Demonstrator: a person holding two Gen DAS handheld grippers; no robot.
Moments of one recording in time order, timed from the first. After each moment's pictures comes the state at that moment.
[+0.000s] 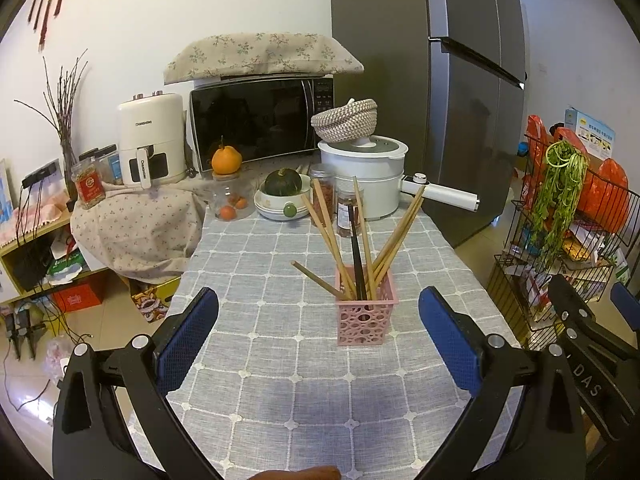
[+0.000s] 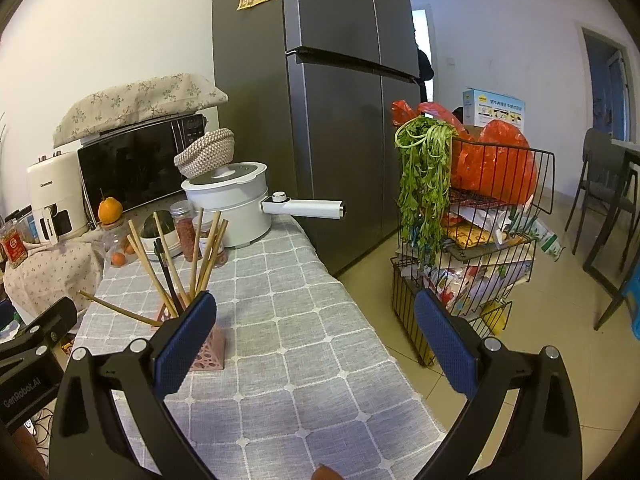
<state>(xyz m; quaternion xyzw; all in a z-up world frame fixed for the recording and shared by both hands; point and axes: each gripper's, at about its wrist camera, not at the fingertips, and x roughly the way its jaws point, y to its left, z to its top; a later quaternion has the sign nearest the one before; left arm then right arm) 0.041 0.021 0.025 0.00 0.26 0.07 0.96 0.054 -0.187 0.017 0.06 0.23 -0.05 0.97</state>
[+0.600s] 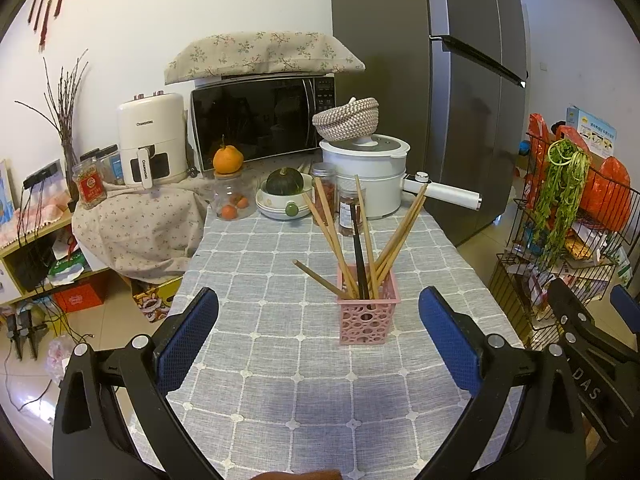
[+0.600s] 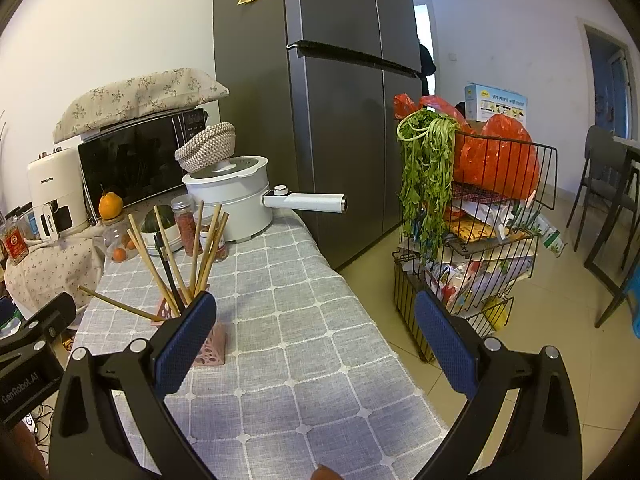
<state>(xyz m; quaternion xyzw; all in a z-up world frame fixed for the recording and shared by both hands) 0.042 0.021 0.023 0.01 0.26 0.08 0.96 0.055 -0.185 0.014 0.06 0.24 -0.05 0.97</state>
